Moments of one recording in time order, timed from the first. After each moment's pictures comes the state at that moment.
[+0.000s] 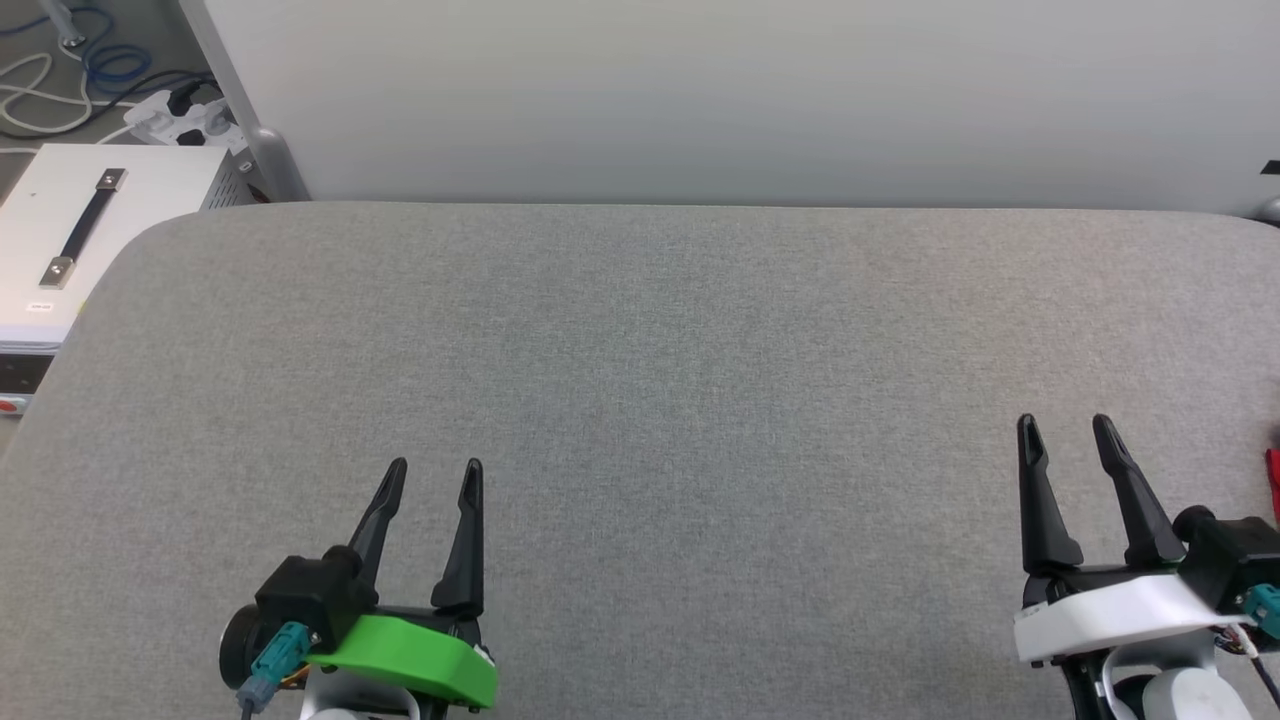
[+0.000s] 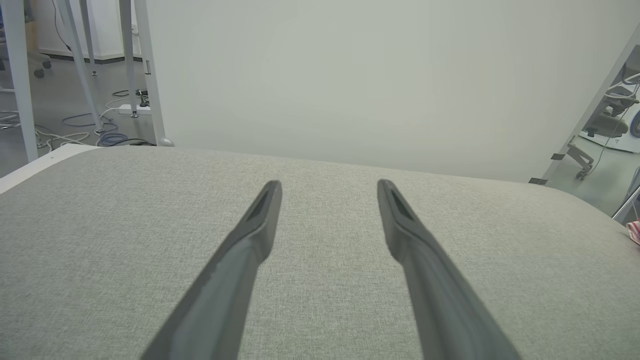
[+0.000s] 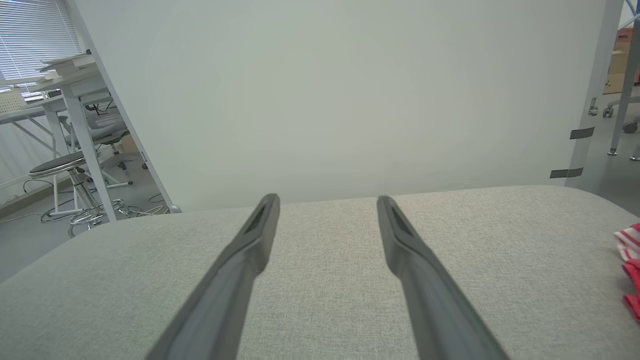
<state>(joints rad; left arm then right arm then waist) 0.02 0.06 -0.08 0.09 -0.24 -0.13 -0.26 -0.02 -0.10 0.00 0.05 0.27 0.13 -0.26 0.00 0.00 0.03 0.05</state>
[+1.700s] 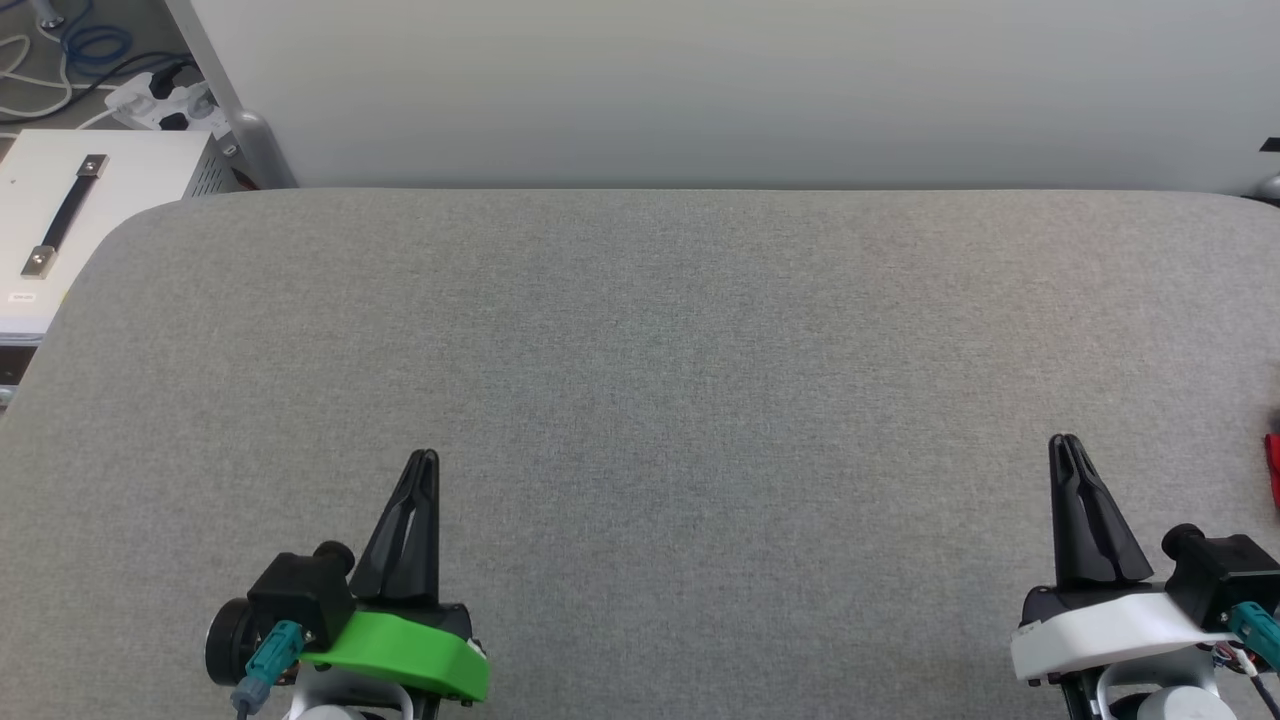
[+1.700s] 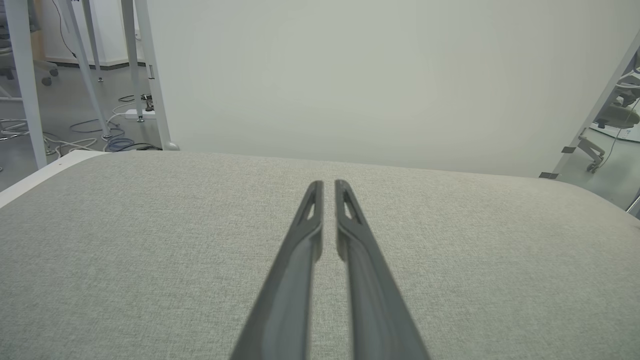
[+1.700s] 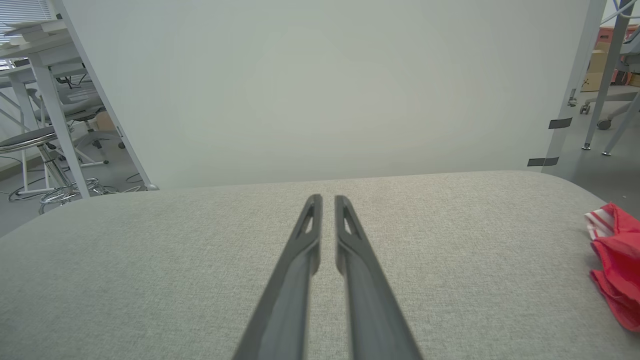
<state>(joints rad) 0.02 0.06 -0.05 0.07 -0.19 -0.13 -0.25 0.01 -0.07 -0.03 0.04 0.18 0.13 -0.26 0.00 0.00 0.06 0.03</state>
